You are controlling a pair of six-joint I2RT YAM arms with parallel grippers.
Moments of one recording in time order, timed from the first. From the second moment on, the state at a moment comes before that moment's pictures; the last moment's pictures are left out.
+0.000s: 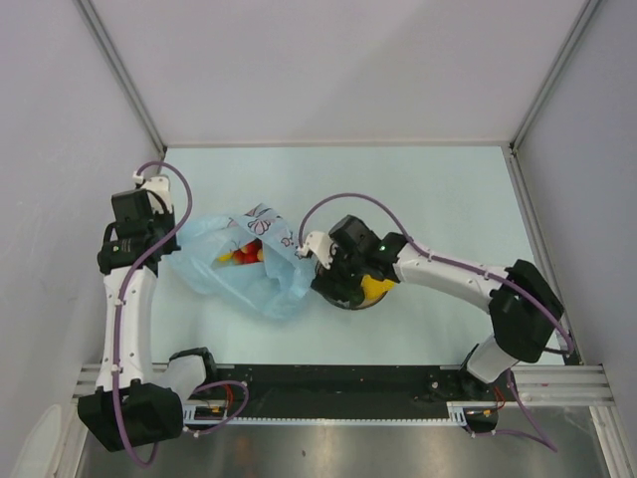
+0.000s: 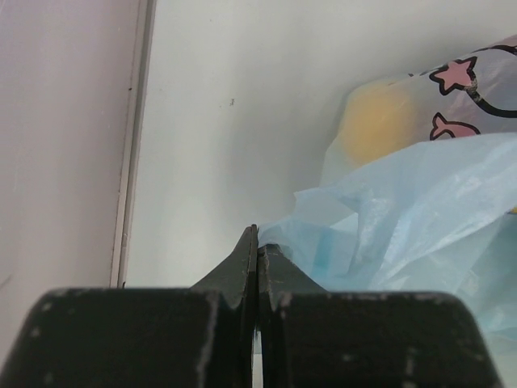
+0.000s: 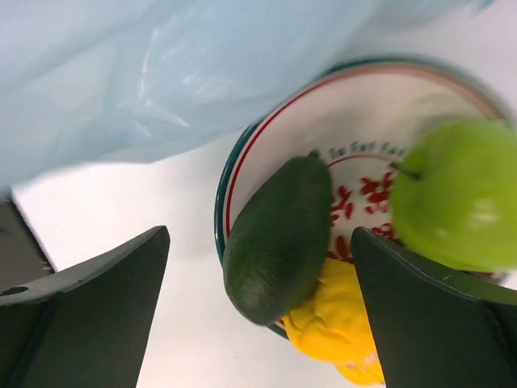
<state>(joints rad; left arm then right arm) 0.21 1.01 1.07 -0.77 -0.06 0.16 0.91 1.60 1.10 -0.49 -0.17 -0.31</state>
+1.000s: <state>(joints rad) 0.21 0.94 1.24 -0.93 0.37 0.17 0.96 2.11 1.78 -0.18 -0.43 -0.09</state>
